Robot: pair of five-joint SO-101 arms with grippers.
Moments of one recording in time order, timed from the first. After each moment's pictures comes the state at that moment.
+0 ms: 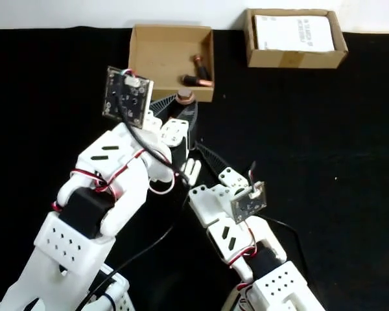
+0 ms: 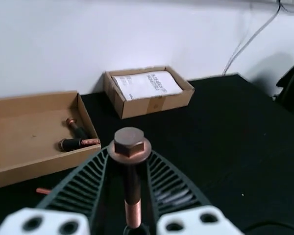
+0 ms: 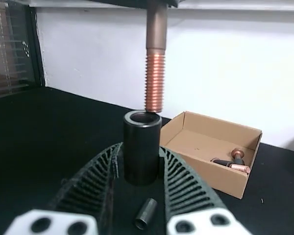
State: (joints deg) left arm 26.2 -50.5 31.3 43.5 13.7; right arm -37.3 -76.5 96.4 -15.9 2.2
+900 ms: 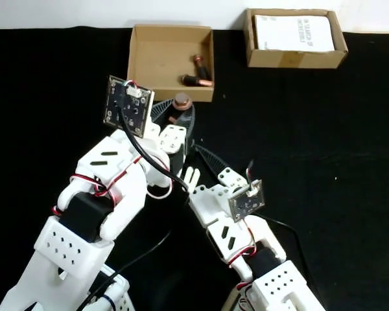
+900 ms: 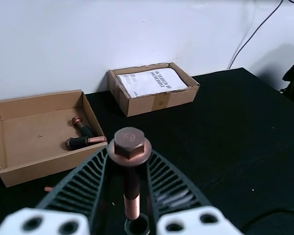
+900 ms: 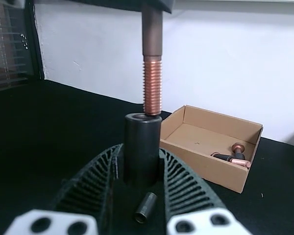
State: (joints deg) left arm 26.9 -51.2 36.1 42.9 11.4; right arm -37.4 -76.2 96.4 -15.6 2.3
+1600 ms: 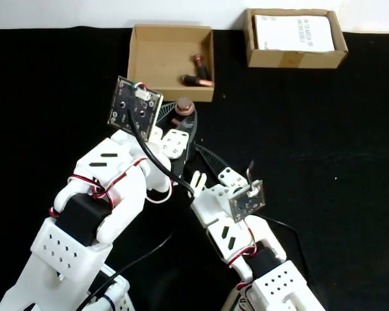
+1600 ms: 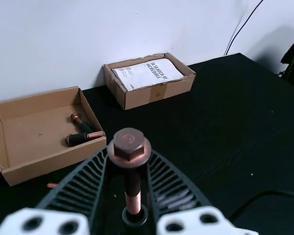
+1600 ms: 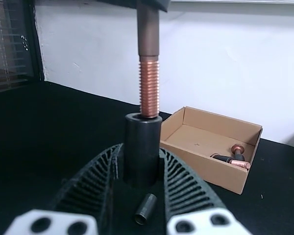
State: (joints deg) left arm 27.6 -51.1 32.6 48.1 8.0; right arm -37.3 -76.2 96.4 -15.6 2.3
